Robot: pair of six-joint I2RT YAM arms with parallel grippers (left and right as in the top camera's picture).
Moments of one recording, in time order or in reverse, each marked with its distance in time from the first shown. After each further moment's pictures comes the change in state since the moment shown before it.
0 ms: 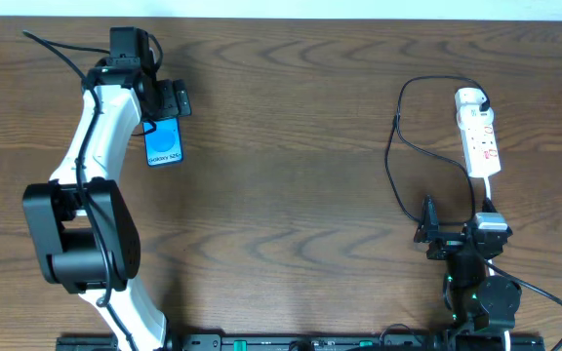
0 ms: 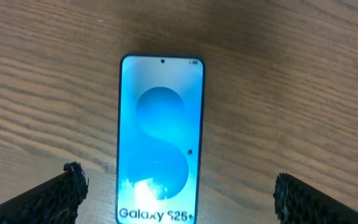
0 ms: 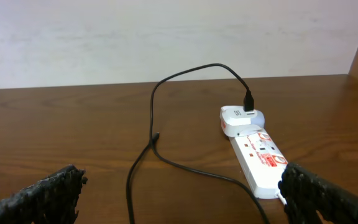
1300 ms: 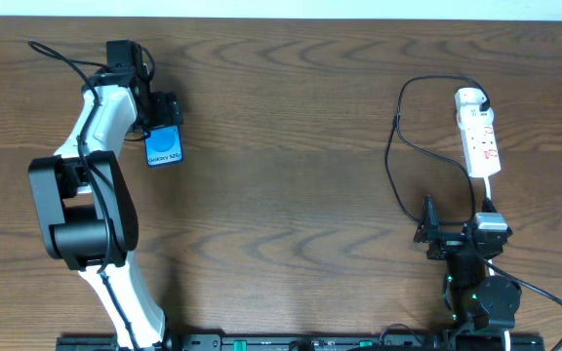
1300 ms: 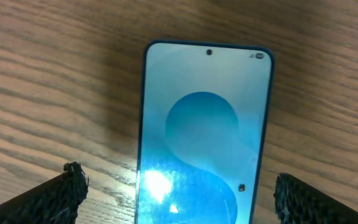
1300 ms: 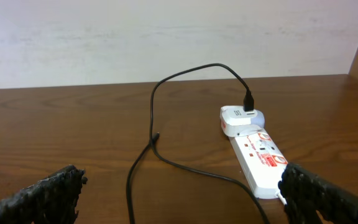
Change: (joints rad) left arm 0.056 0.138 -0.001 0.056 -0.009 0.035; right arm 0.000 0.000 0.000 0.000 0.000 0.000
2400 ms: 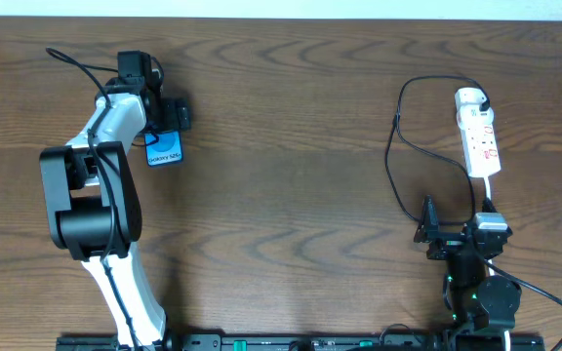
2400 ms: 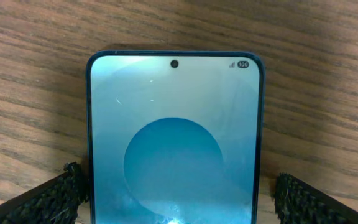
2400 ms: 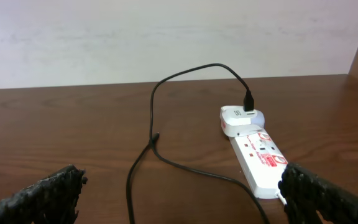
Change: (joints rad) left arm -0.010 0.063 -0.062 0.161 0.042 0.039; right arm 0.000 0.000 0.000 0.000 0.000 0.000
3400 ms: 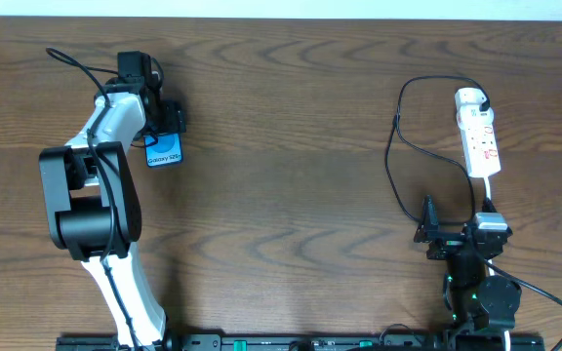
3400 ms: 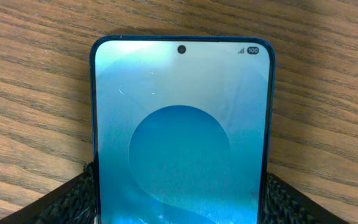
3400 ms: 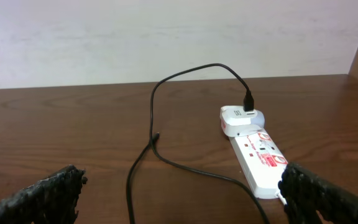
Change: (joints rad) left arm 0.000 0.000 0.007 -0.049 -0.010 -0.003; right arm 0.000 0.000 0.000 0.000 0.000 0.000
